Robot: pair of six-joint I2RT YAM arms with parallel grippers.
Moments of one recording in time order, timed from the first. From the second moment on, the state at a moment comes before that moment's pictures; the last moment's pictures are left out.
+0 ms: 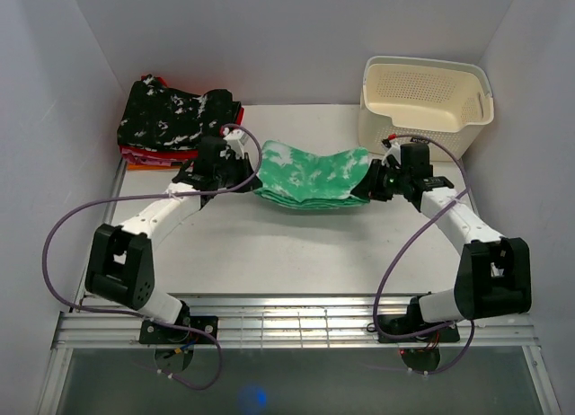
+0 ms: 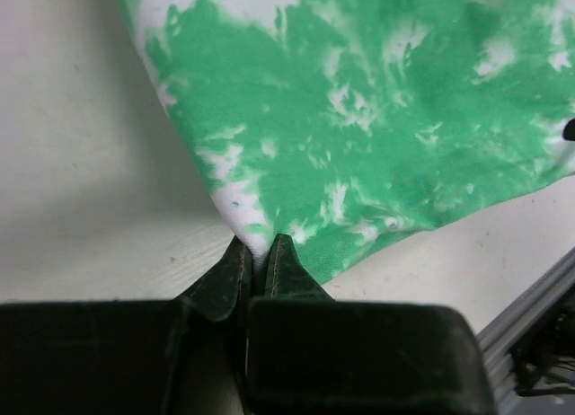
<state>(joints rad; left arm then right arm) -0.34 1.53 1.01 -0.15 0.35 -0.35 0.15 1.40 0.90 -0.28 -0.55 0.36</state>
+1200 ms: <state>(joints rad) 0.35 1.53 1.28 0.35 0.31 -0.11 0.71 2.35 2.26 0.12 -0.23 0.22</state>
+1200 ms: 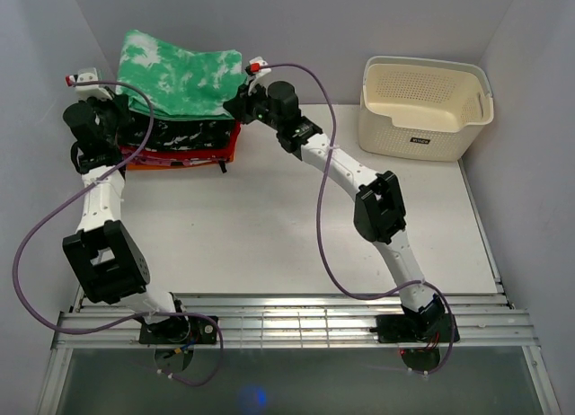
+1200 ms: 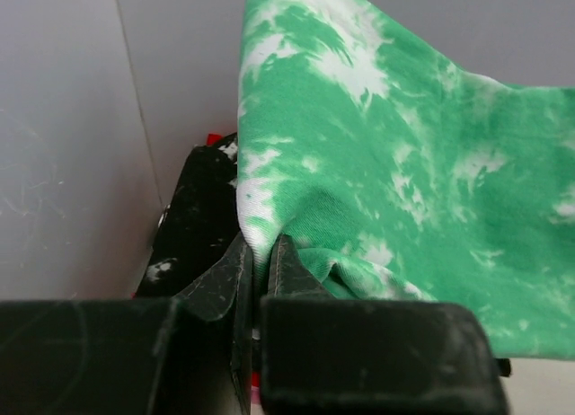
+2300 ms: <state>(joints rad) 0.50 1.91 1.21 0.66 0.41 -0.15 0.79 2.72 2.40 0.48 -0.11 0.07</state>
